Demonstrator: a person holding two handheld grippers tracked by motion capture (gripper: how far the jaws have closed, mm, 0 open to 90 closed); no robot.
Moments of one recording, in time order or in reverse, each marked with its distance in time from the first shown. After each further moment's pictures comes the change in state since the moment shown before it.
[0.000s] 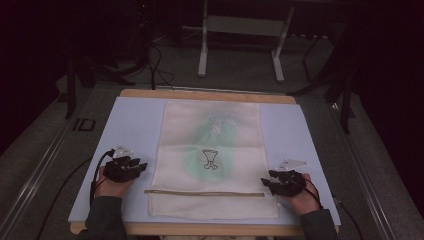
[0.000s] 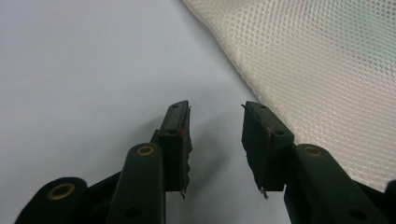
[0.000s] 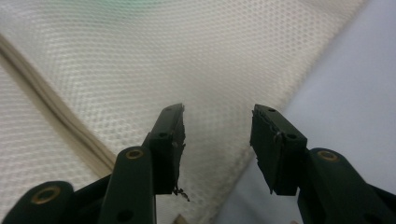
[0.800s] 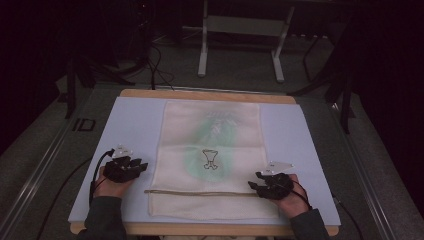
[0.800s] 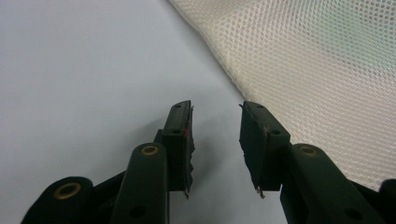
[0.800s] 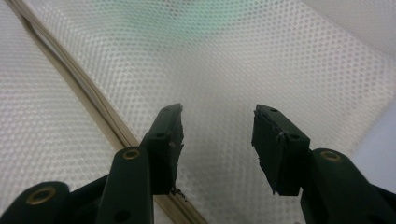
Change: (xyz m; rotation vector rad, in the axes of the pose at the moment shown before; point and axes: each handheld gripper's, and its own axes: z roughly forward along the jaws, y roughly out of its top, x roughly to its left) left arm 0.000 0.001 -0.002 -0.015 -0.026 0.002; right arm 0.034 0.019 0.008 -0.013 0.043 -0.080
